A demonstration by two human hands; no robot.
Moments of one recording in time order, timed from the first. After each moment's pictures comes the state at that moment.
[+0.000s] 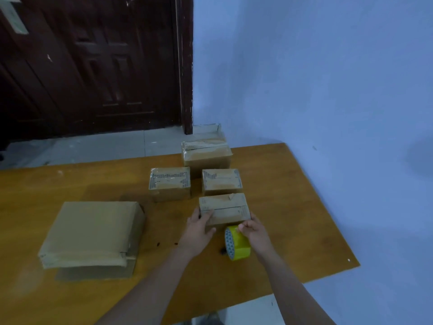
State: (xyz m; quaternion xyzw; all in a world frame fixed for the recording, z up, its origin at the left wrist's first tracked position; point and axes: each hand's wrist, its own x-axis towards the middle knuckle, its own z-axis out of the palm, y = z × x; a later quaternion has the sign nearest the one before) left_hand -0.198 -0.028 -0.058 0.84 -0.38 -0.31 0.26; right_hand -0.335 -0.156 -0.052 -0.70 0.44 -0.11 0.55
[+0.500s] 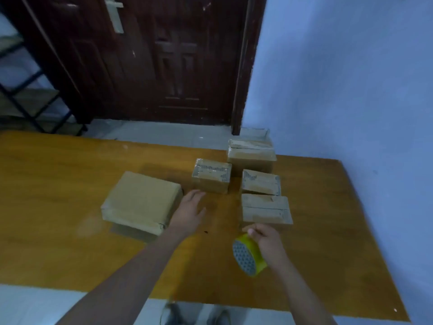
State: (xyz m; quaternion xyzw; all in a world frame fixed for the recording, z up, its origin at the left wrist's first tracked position) left_hand -0.151 0.044 -0.032 0.90 -0.29 -0.17 0.27; right_hand -0.317 -0.117 -0.004 -0.77 0.32 0.01 0.55
